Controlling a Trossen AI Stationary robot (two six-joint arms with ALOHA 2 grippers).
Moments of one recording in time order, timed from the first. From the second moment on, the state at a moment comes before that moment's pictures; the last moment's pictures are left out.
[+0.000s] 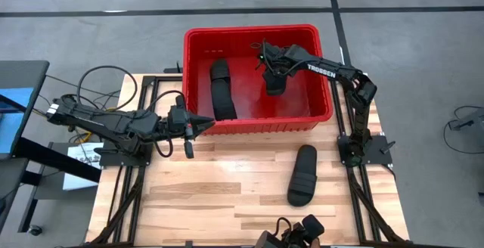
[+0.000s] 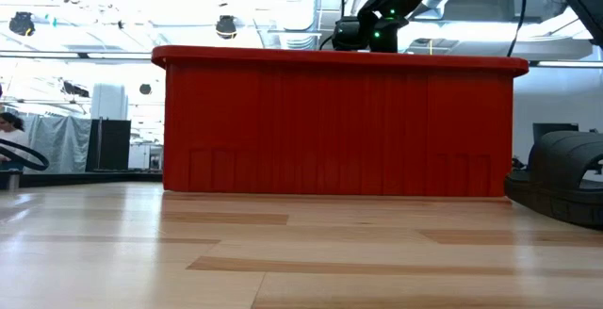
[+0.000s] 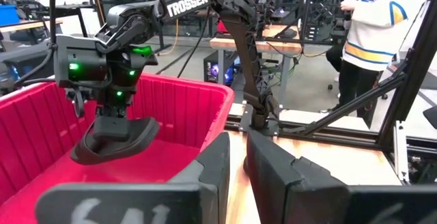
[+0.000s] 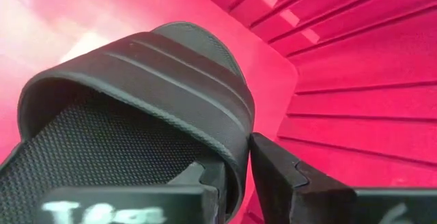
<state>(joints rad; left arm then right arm) -0.27 0.99 0.94 -0.04 -0.51 -0.07 -0.60 1.94 1.72 -1.06 0.57 0.23</state>
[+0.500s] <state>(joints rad) -0.27 0.99 0.94 -0.04 -0.51 -0.07 -0.60 1.94 1.72 -1.06 0.57 0.22</state>
